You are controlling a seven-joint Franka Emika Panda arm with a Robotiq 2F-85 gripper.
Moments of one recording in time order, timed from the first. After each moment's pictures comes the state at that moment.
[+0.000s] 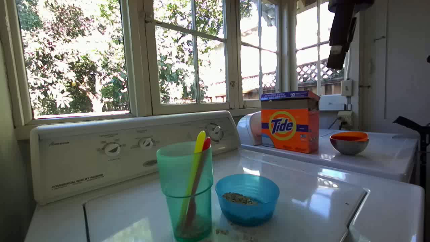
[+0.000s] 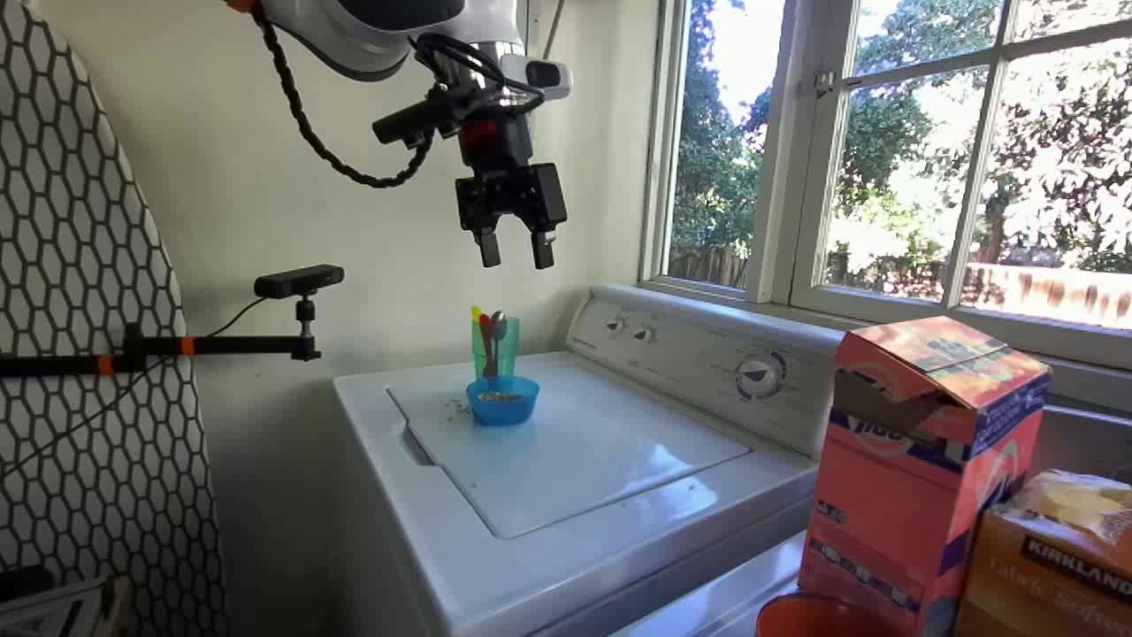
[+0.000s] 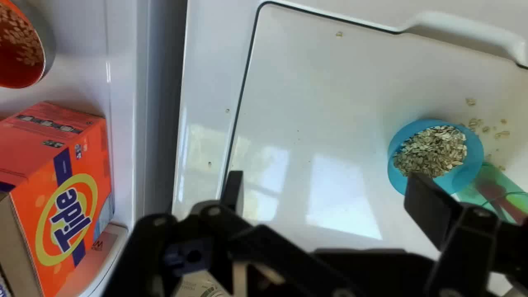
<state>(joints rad) 0.01 -0.40 -0.03 -2.16 -0.07 2.00 -0.24</state>
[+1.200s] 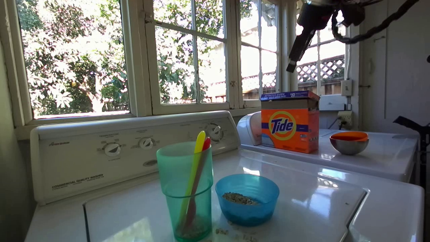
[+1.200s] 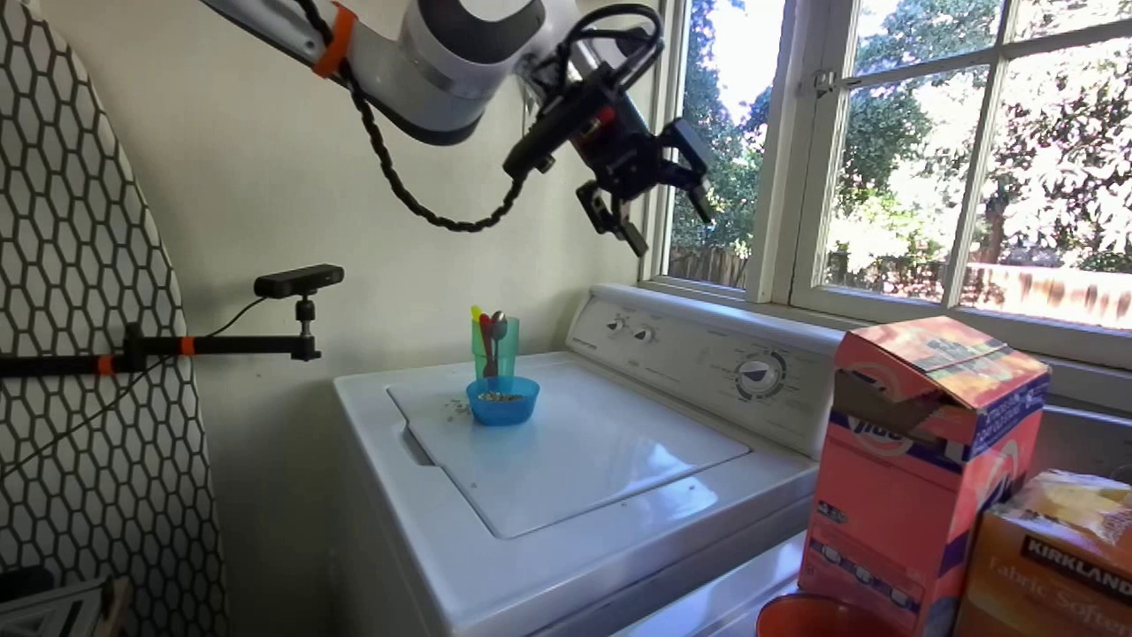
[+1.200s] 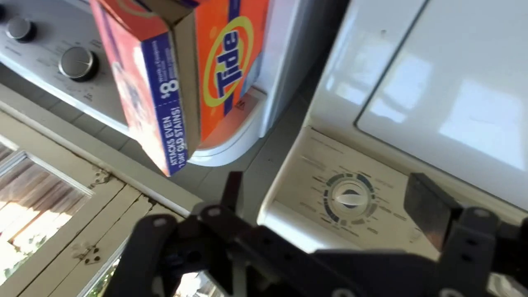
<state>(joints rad) -0.09 -0.19 -0.05 -2.04 -0.40 2.50 -0.23</state>
